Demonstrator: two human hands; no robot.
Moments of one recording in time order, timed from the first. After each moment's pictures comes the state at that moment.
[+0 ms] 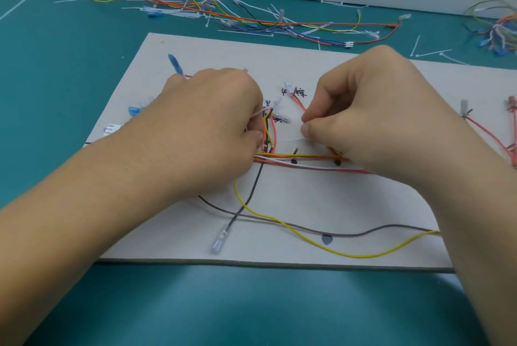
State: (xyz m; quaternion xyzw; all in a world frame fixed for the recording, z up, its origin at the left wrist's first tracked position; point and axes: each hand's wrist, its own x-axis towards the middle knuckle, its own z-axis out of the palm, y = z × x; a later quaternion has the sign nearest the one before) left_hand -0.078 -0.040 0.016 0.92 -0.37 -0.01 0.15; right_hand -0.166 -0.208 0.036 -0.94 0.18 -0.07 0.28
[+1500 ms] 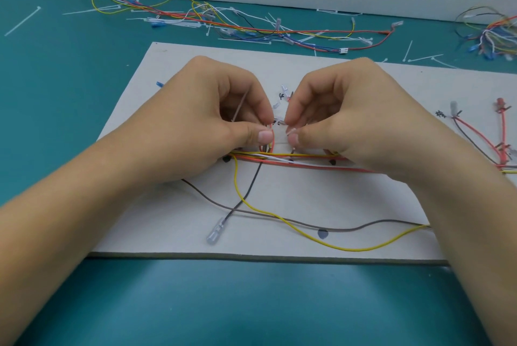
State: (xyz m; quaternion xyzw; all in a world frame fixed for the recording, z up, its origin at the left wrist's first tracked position) left_hand -0.064 -0.026 0.006 0.78 -0.39 -0.15 0.46; right_hand -0.163 -0.213 0.030 -0.89 0.10 -0.03 0.43
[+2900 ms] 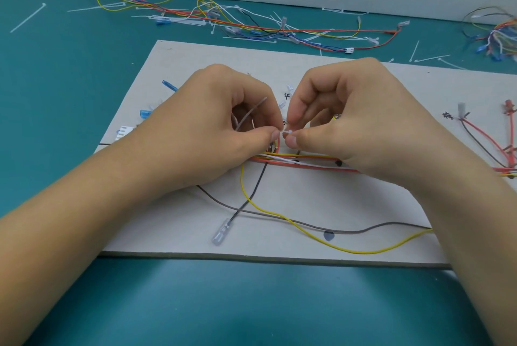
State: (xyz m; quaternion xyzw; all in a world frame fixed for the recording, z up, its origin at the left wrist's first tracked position) left_hand -0.071 -0.026 0.006 0.80 -0.44 -0.08 0.40; right_hand -0.163 -0.207 0.030 -0.90 0.06 -0.04 0.43
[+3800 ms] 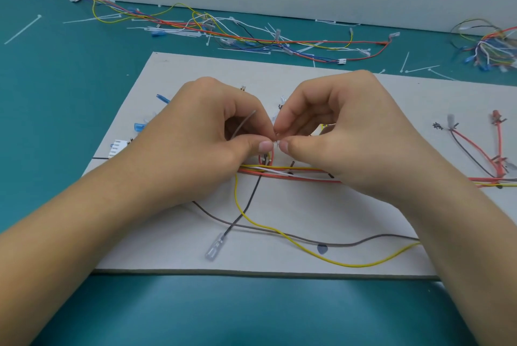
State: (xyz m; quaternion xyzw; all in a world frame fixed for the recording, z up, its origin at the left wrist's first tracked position) left_hand -0.073 -0.028 0.008 0.81 -0.40 -0.08 0.42; right_hand -0.164 -0.201 0.031 -0.89 0.06 -0.08 0.44
